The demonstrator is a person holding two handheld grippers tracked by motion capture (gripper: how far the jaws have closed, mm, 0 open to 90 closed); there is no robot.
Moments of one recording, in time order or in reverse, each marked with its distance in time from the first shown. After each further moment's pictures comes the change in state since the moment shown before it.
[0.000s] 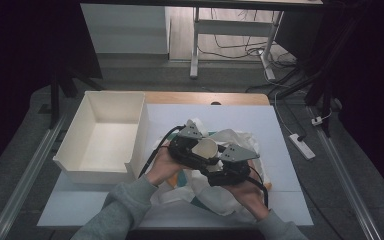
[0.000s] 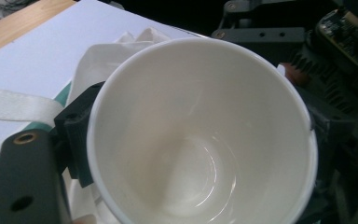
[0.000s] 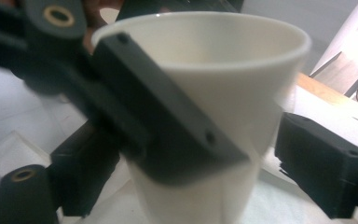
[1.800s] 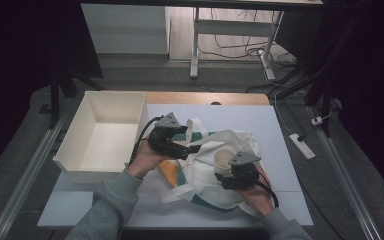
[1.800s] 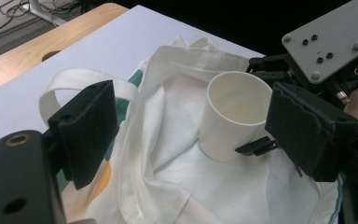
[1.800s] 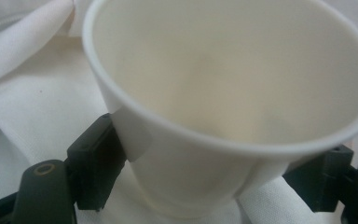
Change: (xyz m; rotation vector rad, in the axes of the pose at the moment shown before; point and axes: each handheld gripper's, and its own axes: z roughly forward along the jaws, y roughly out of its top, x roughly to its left) left arm 0.030 -0.010 -0.045 -0.032 0.120 -0.053; right arm -0.033 -0.068 0.011 0.258 -0.083 0.042
